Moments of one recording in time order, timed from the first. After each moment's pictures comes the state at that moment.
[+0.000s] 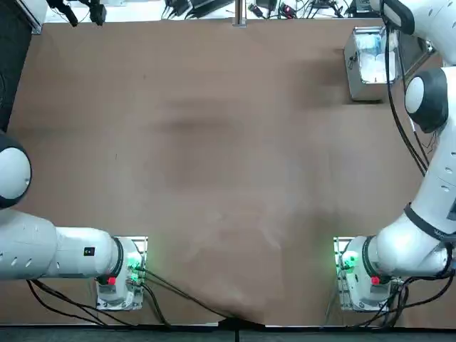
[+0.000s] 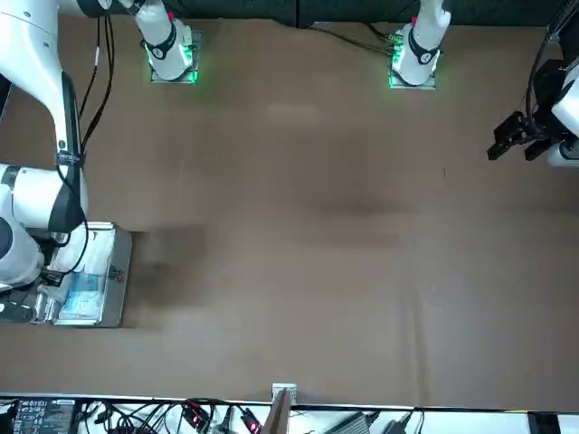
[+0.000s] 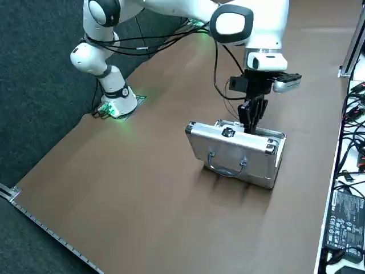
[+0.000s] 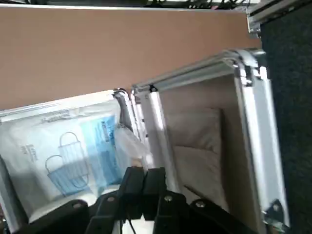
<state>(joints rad) 0.00 0.69 -0.12 -1.23 -0.45 1.96 0.29</state>
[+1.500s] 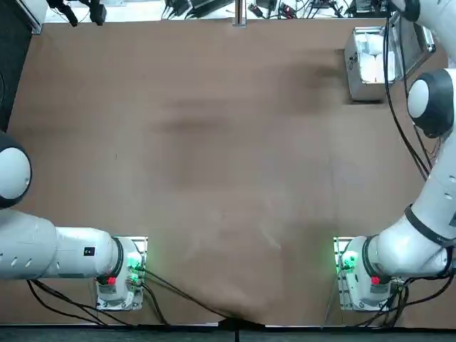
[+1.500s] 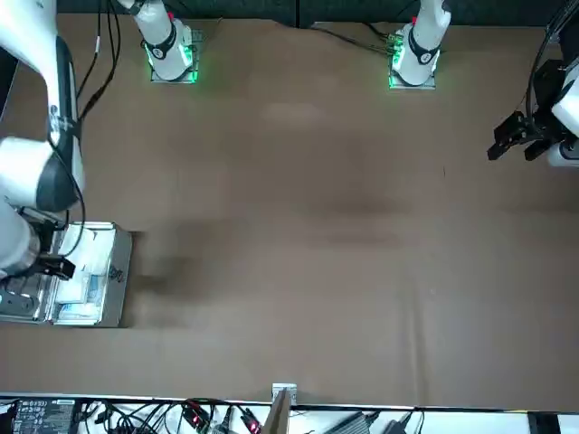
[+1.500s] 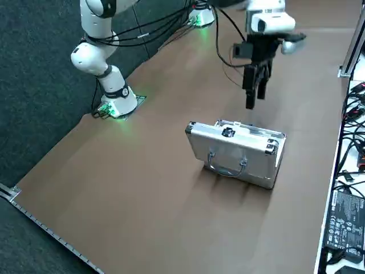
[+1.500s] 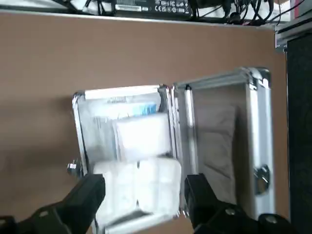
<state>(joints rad) 0.05 0.59 -0.10 -1.19 -0.32 1.83 0.15</state>
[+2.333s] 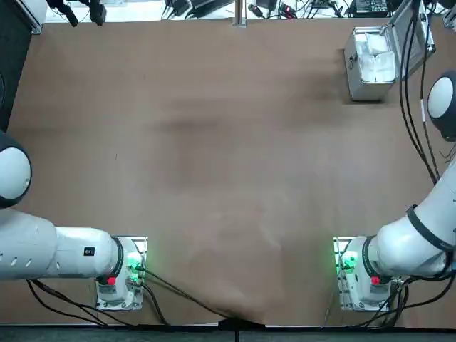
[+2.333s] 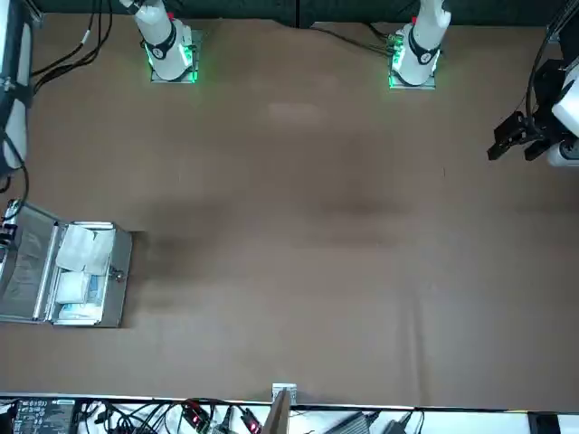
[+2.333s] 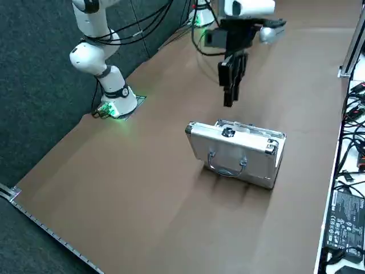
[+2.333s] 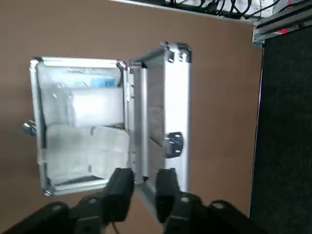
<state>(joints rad) -0.06 0.49 -0.10 -1.19 -0.31 1.74 -0.09</state>
